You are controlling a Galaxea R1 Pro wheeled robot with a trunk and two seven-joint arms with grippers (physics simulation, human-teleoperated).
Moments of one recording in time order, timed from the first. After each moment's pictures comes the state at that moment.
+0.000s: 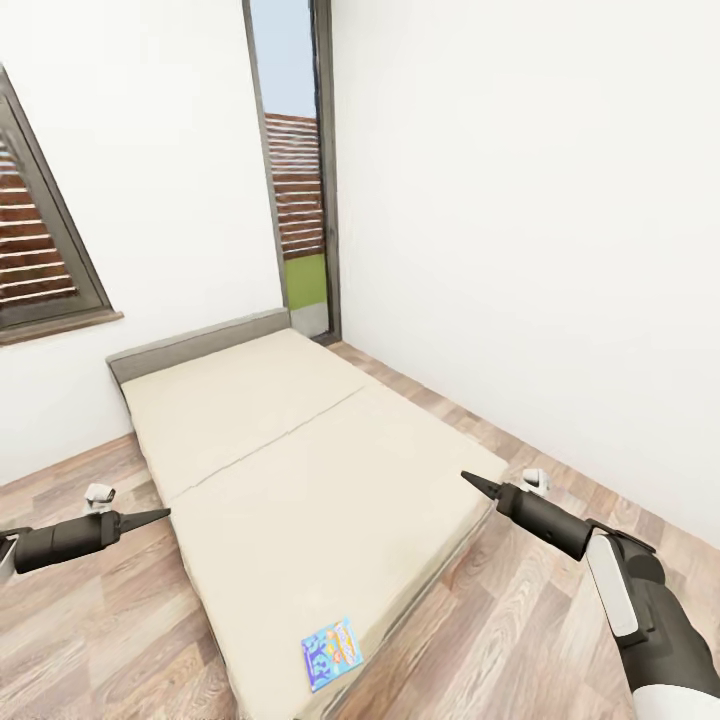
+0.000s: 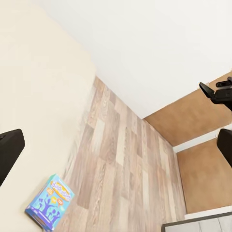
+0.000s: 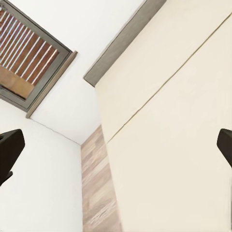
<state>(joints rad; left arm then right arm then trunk) -0.76 0.52 0.34 -0.43 -0.05 0.45 -1.56 -0.46 -0.11 -0.31 -1.22 -0.40 0.72 0.81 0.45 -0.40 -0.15</state>
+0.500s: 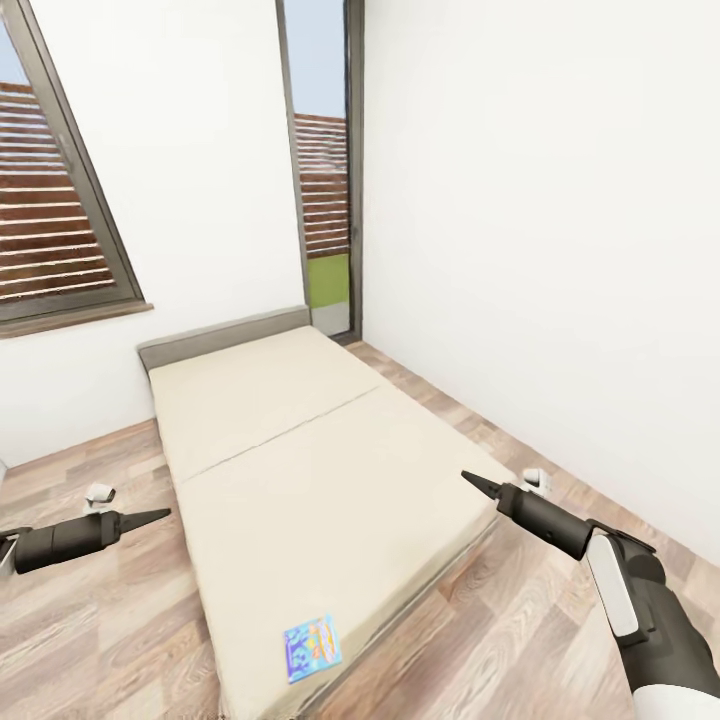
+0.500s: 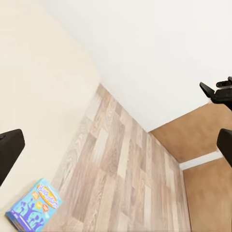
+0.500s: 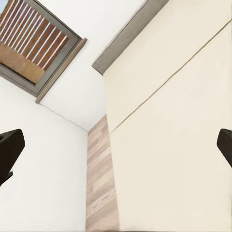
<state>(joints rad) -0.76 0.52 0.34 -0.43 -0.05 0.45 -1.56 -0.46 -0.11 -0.31 -1.22 -0.40 0.72 0.81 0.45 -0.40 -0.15</state>
